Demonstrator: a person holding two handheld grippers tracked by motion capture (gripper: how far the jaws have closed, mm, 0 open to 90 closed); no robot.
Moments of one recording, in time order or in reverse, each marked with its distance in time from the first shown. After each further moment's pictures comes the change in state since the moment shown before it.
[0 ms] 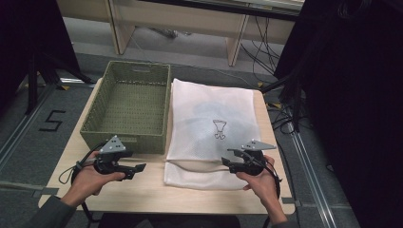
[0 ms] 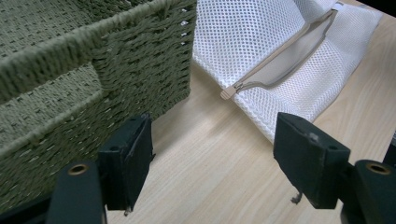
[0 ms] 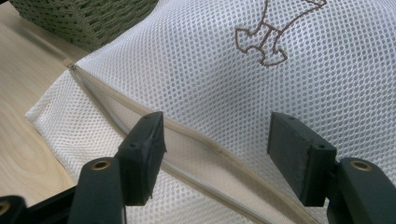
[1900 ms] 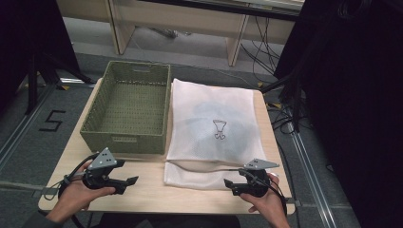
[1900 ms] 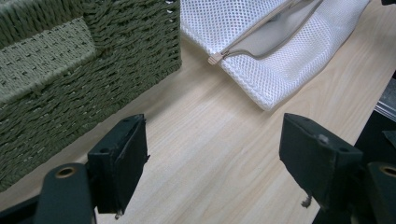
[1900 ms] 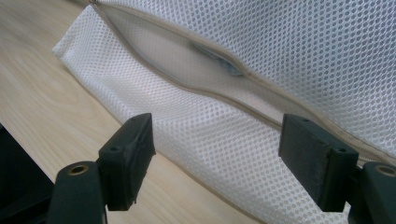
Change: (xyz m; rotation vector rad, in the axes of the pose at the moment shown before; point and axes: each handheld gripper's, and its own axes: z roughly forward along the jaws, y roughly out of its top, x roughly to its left) left arm -0.012 -0.026 -0.025 0.028 0.011 0.055; right arm 0.023 -0.040 -0.025 0.118 0.018 0.030
